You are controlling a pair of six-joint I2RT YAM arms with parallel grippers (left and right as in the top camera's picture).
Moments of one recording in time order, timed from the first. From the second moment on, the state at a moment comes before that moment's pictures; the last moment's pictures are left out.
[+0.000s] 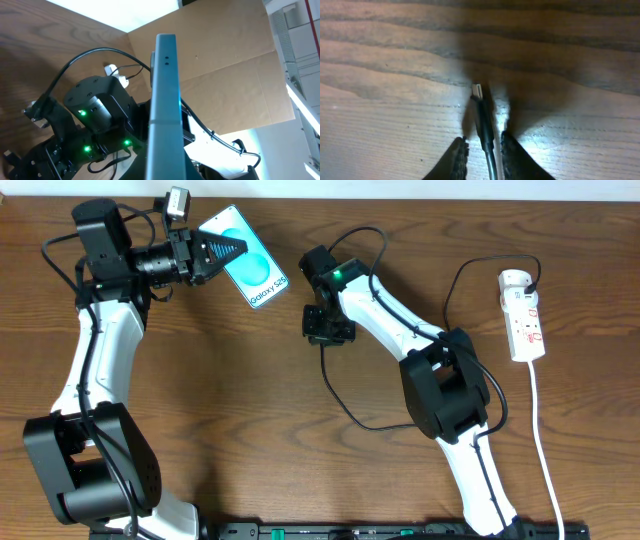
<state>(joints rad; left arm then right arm) 0.18 1.75 1.33 0.00 1.47 -0.75 0.58 2.41 1.98 -1.02 -0.21 0.63</state>
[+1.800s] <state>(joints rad) 0.20 1.75 1.33 0.00 1.48 -0.75 0.52 1.85 1.97 -1.28 -0.43 0.18</state>
